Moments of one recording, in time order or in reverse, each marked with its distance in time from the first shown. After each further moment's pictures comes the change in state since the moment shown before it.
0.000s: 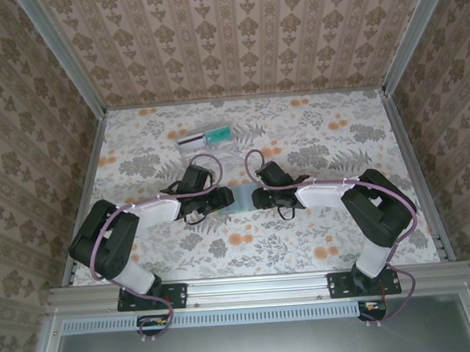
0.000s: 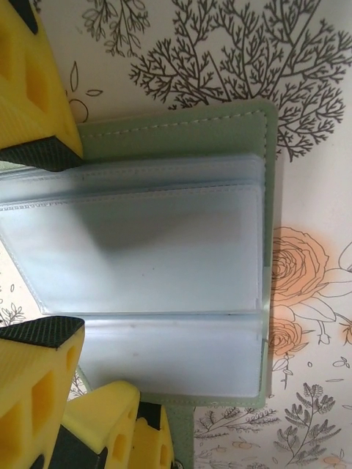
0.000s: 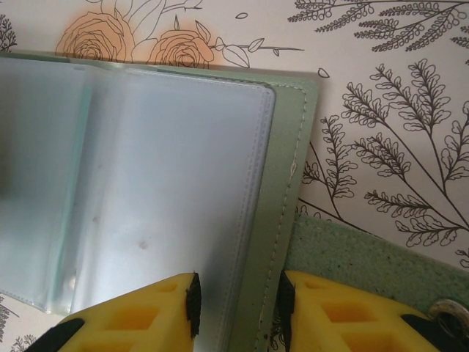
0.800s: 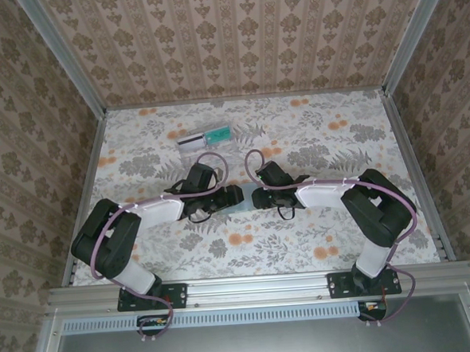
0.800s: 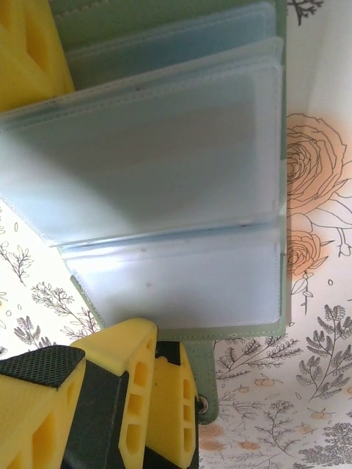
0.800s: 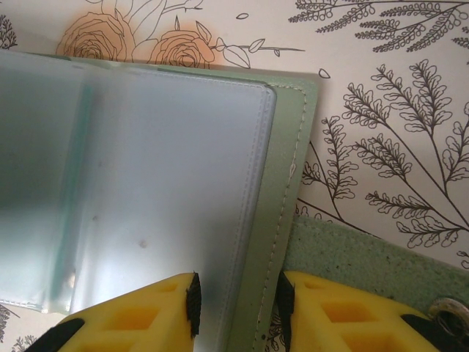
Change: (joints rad) left arm -0.039 0.008 0.022 0.040 0.059 0.002; right arm 0.000 0.001 0.002 0.000 -0.002 0.000
